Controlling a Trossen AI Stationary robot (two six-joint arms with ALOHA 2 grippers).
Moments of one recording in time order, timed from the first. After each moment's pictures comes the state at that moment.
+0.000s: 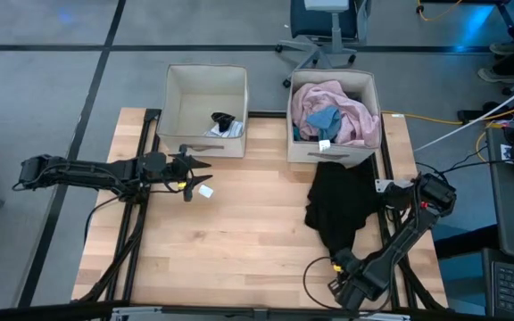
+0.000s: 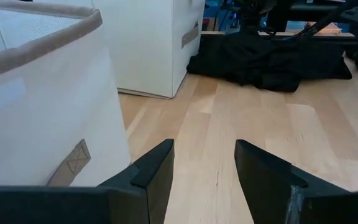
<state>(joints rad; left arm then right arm) 0.10 0.63 0.20 0.15 -0.16 0.03 0.96 1.83 1.17 -0.91 -0.14 1.96</state>
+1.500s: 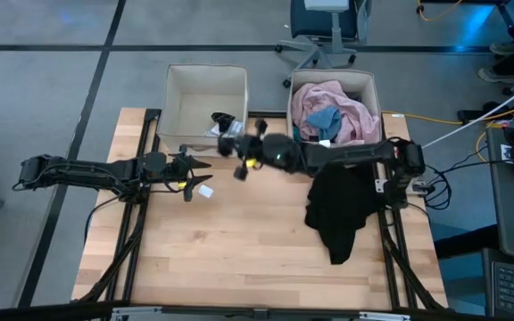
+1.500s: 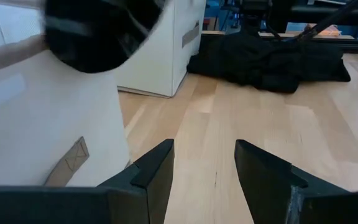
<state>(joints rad) 0.10 0.63 0.20 0.15 -0.16 0.01 -0.04 1.83 1.49 0.17 0.36 -0.16</state>
